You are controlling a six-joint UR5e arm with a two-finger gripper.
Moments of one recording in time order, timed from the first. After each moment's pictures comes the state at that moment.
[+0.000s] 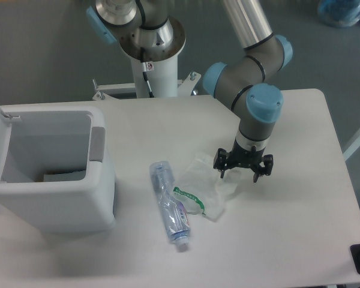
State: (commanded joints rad) arm 2.69 -2.01 -1.86 -0.76 1.41 0.82
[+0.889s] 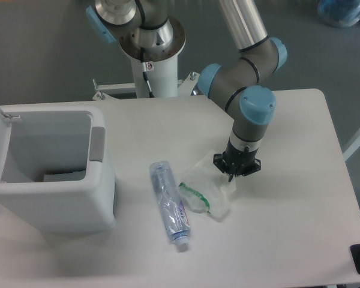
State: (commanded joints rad) arm 2.70 -1.95 -1.86 -0.76 1.41 0.82
